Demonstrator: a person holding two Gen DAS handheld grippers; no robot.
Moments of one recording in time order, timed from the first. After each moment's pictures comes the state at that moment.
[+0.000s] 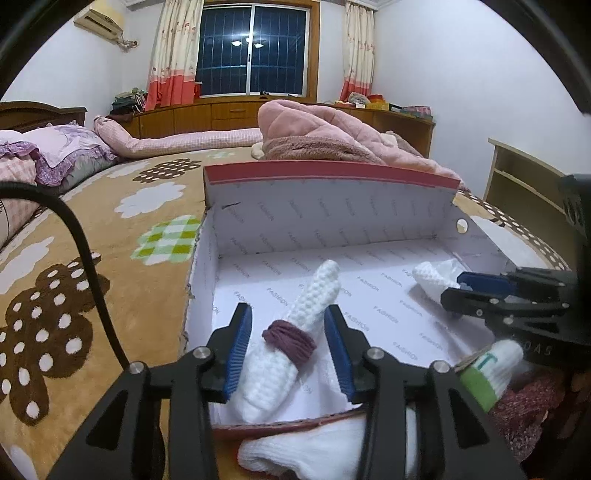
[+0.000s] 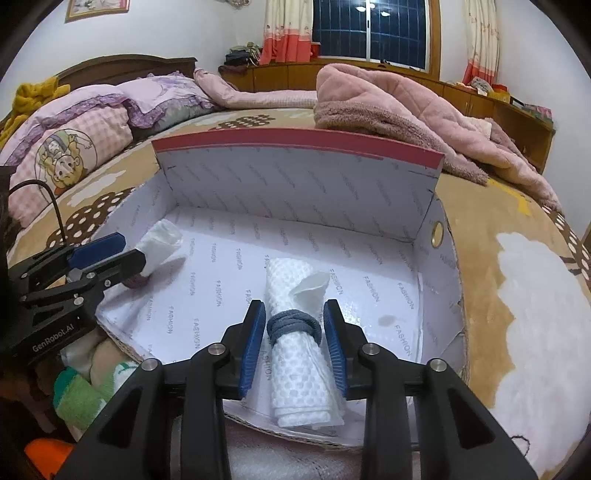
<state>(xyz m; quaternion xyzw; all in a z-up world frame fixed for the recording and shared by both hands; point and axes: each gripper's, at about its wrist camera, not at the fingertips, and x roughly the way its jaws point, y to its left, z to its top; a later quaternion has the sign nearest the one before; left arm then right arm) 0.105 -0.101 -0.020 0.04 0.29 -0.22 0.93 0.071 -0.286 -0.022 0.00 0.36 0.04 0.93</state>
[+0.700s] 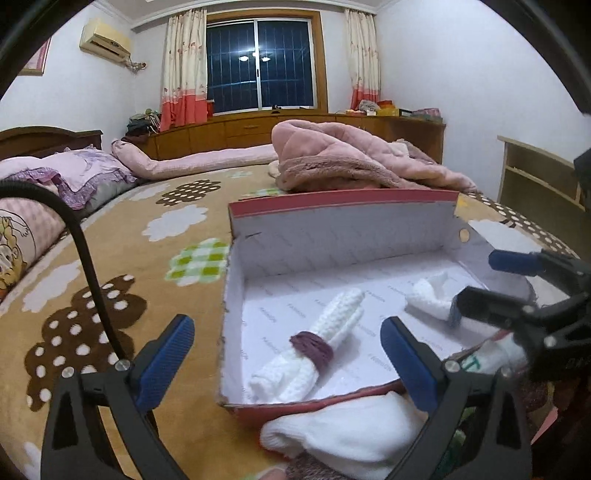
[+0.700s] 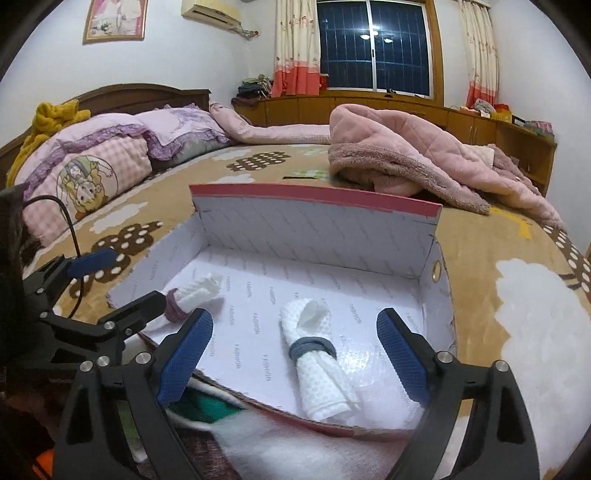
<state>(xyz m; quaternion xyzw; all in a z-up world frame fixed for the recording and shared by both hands) 0.082 -0.100 0.004 0.07 0.26 -0.18 0.95 0.048 -0.278 0.008 0.02 0.30 0.06 0.95</state>
